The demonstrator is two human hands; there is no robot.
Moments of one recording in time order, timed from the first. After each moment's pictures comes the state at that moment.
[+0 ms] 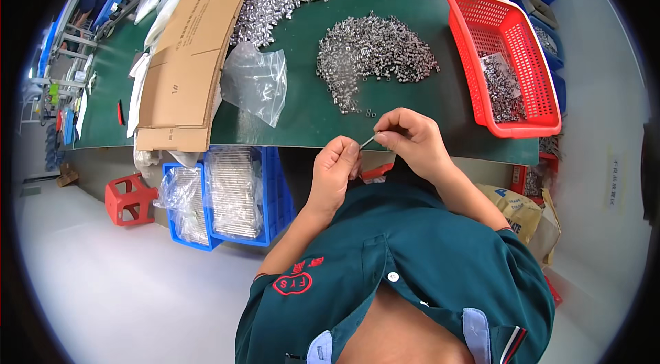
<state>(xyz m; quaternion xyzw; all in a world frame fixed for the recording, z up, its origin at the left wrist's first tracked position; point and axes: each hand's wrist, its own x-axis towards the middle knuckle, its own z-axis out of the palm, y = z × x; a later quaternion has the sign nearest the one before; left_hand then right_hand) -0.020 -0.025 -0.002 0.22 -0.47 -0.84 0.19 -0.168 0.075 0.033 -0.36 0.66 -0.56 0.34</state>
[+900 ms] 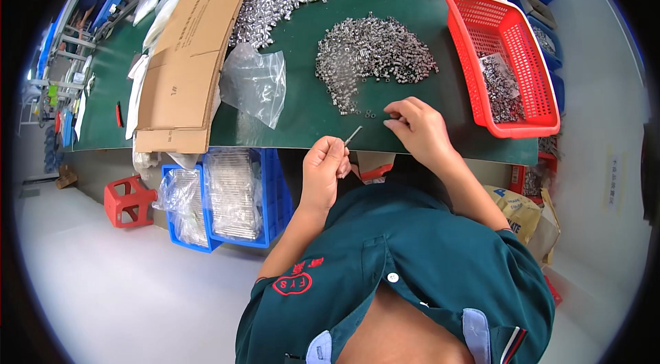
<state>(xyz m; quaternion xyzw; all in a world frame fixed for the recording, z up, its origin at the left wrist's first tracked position) -0.015 -0.037 -0.012 0.27 -0.41 -0.84 0.21 -0.189 0.071 0.010 -0.46 0.79 -0.40 0.09</state>
